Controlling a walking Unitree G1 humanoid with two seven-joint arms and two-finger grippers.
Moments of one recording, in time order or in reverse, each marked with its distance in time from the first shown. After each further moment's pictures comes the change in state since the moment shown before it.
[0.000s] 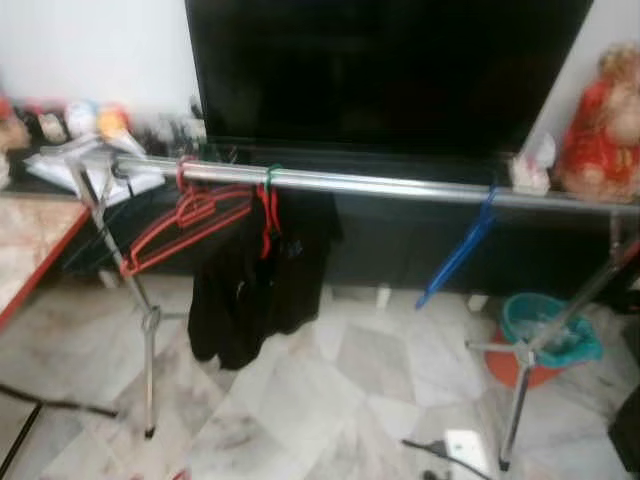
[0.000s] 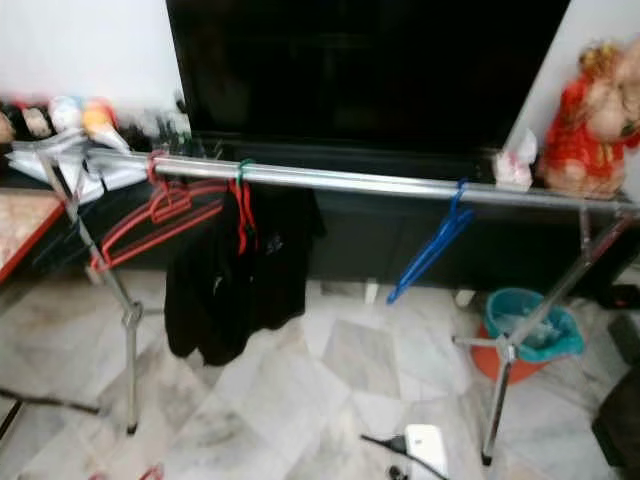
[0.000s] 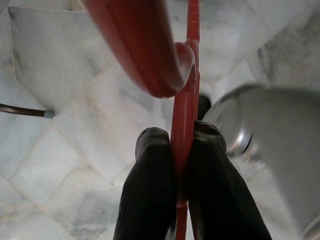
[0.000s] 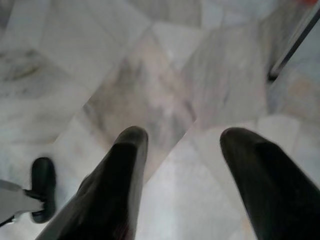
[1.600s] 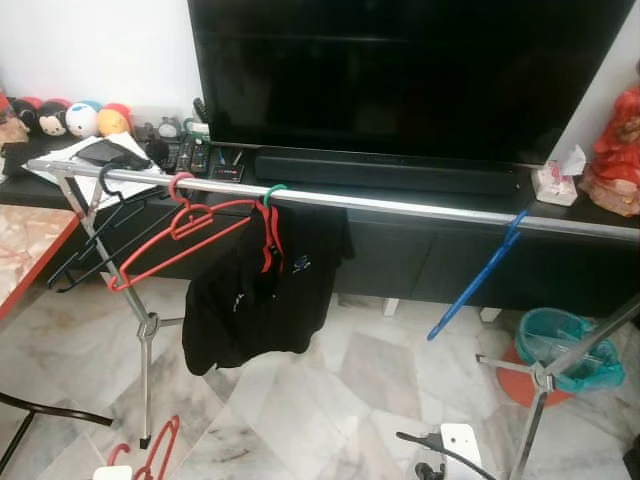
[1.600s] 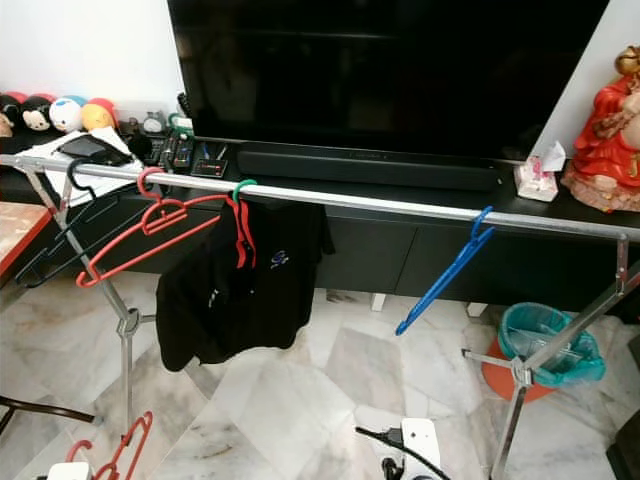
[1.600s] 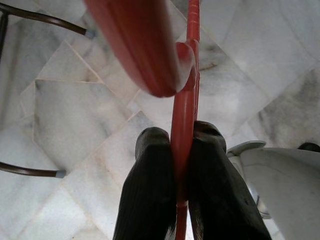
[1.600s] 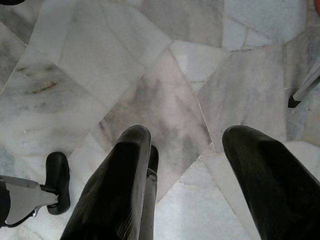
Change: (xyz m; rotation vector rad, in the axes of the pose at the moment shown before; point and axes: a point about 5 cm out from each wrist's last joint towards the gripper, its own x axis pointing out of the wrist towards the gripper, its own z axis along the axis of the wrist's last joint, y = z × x) left arm -0.005 0.013 0.023 0.039 -0.244 0.010; right arm 0.002 0.015 0.011 -0.009 -0.031 0.039
